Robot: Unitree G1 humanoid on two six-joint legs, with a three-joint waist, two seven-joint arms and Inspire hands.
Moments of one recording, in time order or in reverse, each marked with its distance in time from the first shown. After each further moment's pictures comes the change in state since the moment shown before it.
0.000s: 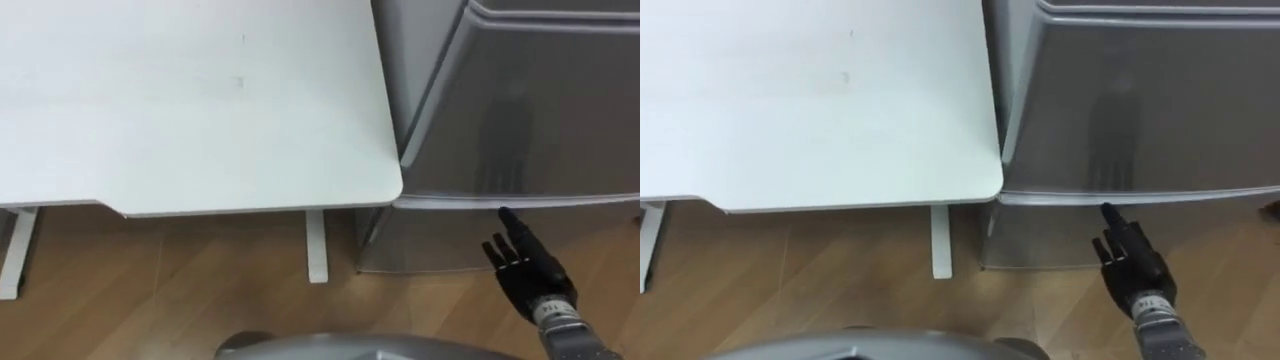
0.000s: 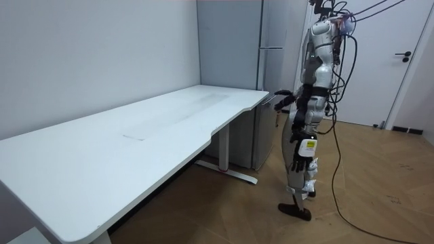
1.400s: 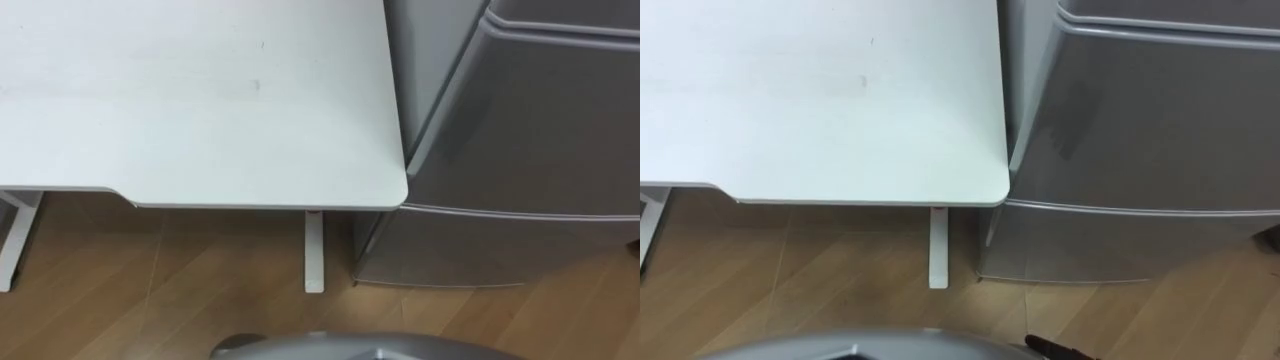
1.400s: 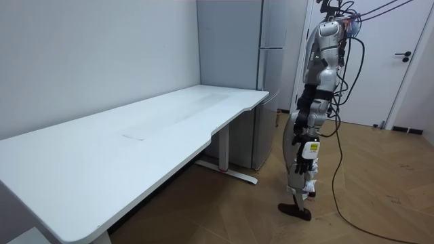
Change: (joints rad) left arm -0.019 -0.009 -0.007 0.019 0.000 0.001 0.091; right arm 0.048 0.047 0.105 0.330 -0.644 0.035 -0.092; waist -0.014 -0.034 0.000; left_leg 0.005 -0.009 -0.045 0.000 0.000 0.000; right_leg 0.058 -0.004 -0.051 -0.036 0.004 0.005
